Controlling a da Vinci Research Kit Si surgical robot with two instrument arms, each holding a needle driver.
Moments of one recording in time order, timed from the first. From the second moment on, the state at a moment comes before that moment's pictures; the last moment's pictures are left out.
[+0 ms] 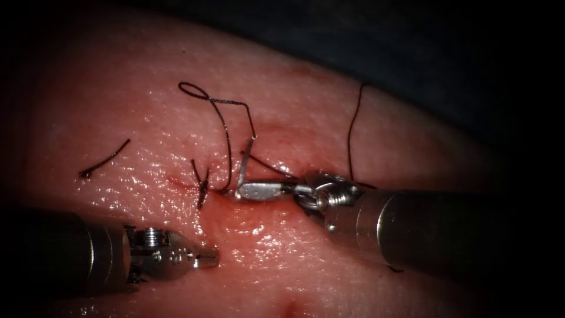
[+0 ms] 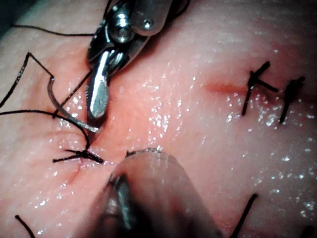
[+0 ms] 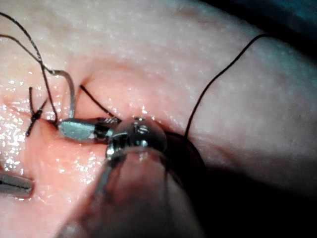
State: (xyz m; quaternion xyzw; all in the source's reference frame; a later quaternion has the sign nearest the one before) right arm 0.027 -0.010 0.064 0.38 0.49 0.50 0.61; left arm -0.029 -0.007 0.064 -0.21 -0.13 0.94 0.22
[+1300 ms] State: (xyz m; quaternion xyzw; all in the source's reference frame) right arm 0.026 -0.005 0.058 0.40 0.54 0.31 0.67; left arm -0.029 -0.007 0.064 -0.21 -0.13 0.94 0.22
